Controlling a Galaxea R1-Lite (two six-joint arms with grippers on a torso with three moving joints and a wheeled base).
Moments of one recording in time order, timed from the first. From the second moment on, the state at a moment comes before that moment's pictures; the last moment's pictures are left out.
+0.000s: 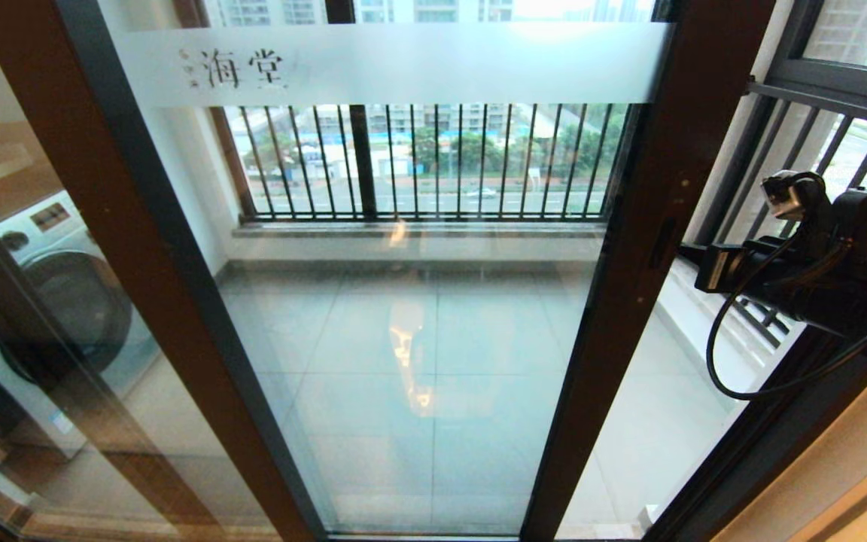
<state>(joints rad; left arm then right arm) 0.00 0.00 0.00 -0.09 0.00 -0.01 0.03 1.73 -0.86 -0.75 0.23 0.08</state>
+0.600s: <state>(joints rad) 0.00 0.00 0.00 -0.08 0.00 -0.01 0.07 1.73 -0.86 -0.75 0.17 0.08</state>
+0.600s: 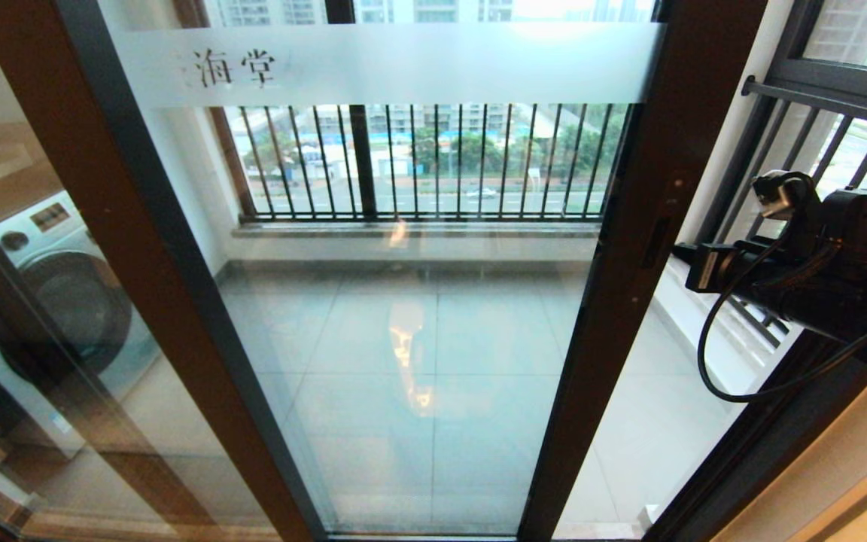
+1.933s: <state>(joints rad) 0.00 0.00 0.00 -0.08 0.00 -0.01 0.12 1.73 -0.86 -0.75 0.14 0.08</state>
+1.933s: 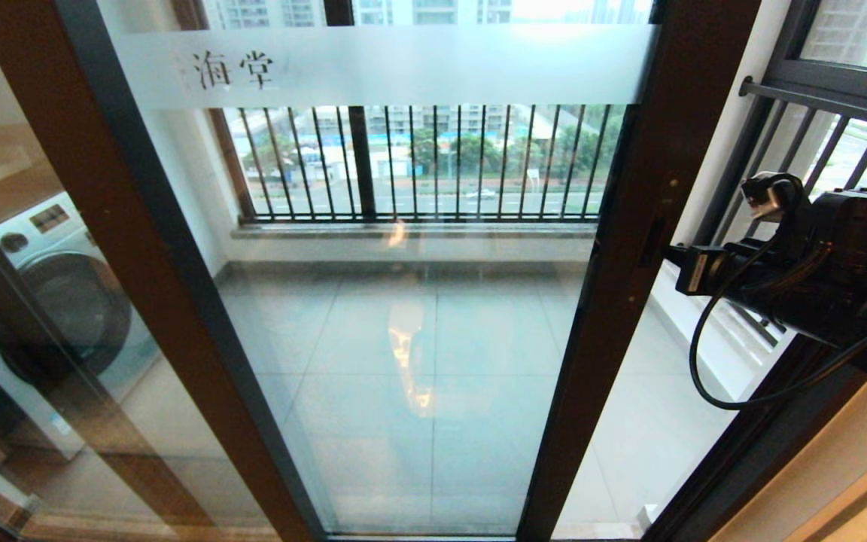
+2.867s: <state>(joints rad) 0.00 0.00 0.00 -0.09 0.00 -0.01 -0.06 1.63 -0.80 -0.75 0.25 0.06</state>
